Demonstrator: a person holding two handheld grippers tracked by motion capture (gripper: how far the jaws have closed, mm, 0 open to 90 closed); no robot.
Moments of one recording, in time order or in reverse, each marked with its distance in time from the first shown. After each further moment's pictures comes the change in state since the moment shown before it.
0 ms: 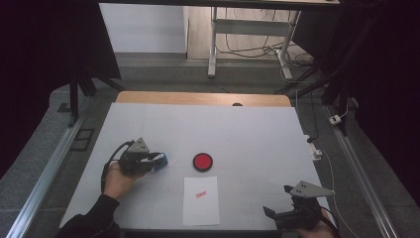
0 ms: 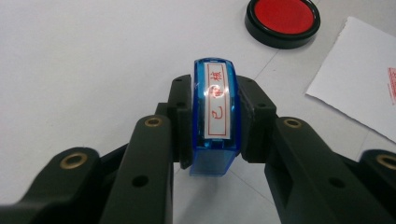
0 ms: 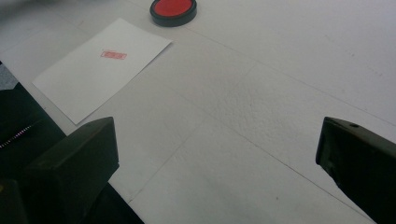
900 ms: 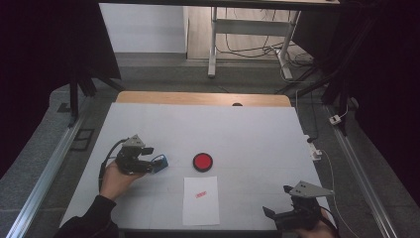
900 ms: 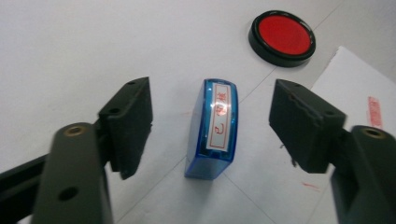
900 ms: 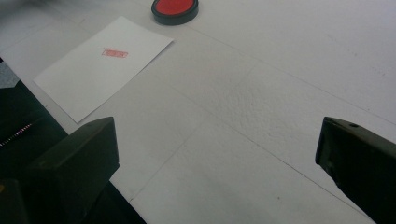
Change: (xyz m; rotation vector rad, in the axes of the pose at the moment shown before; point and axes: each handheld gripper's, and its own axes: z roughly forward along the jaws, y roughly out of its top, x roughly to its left) left arm 0.006 0.003 -0.012 -0.030 -0.025 -0.151; right arm 0.001 0.000 0.000 0.002 0.007 -0.002
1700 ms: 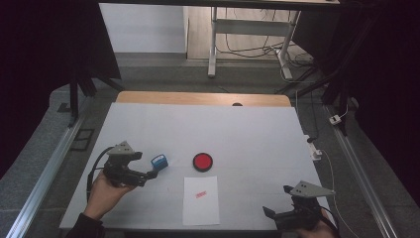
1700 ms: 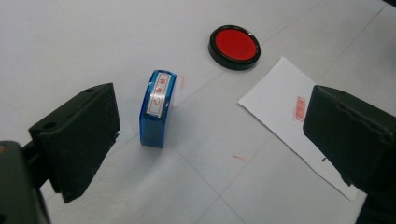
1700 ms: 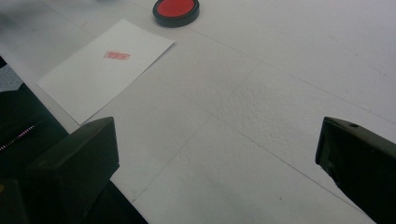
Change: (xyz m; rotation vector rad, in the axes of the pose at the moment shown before) left arm -0.038 -0.007 -0.050 -0.044 -0.014 -0.060; right arm 0.000 0.000 -0.001 -0.004 0.004 0.007
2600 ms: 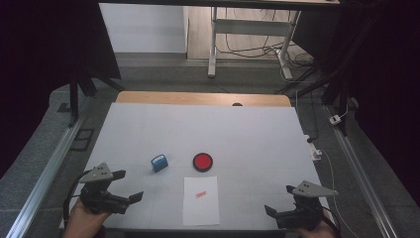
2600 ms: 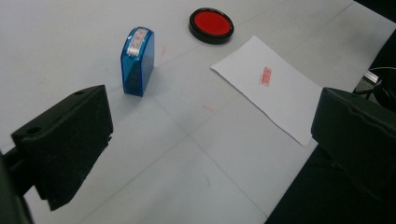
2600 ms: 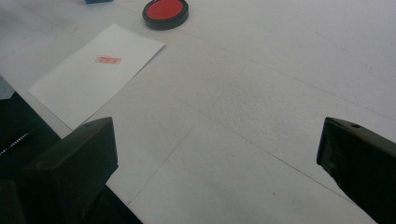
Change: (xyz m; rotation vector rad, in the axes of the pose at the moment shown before) left arm -0.027 -0.050 -0.050 -0.041 -0.005 -0.008; right arm -0.002 -0.002 -0.002 -0.010 -0.030 0.041
